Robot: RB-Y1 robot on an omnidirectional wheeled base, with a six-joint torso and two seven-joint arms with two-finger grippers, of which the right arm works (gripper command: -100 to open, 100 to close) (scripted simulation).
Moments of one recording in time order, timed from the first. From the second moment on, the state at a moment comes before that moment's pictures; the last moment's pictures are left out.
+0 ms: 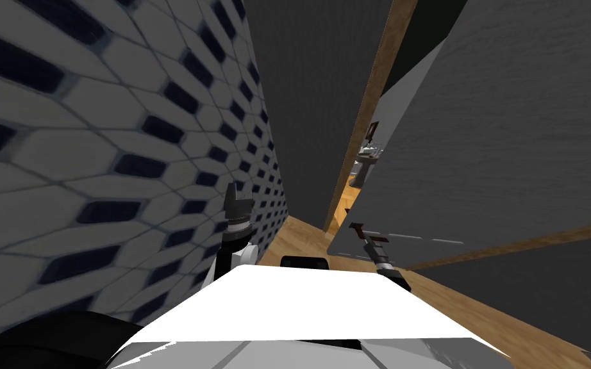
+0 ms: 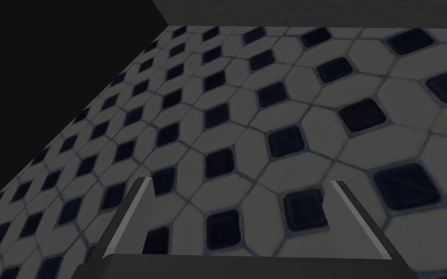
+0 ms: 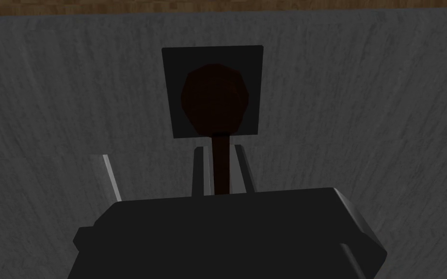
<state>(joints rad) 0.21 -0.44 0.09 -0.71 -0.17 -1.05 -0.33</state>
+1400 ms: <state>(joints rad) 0.26 -0.49 0.15 -0.62 -0.16 -1.23 -0.40</state>
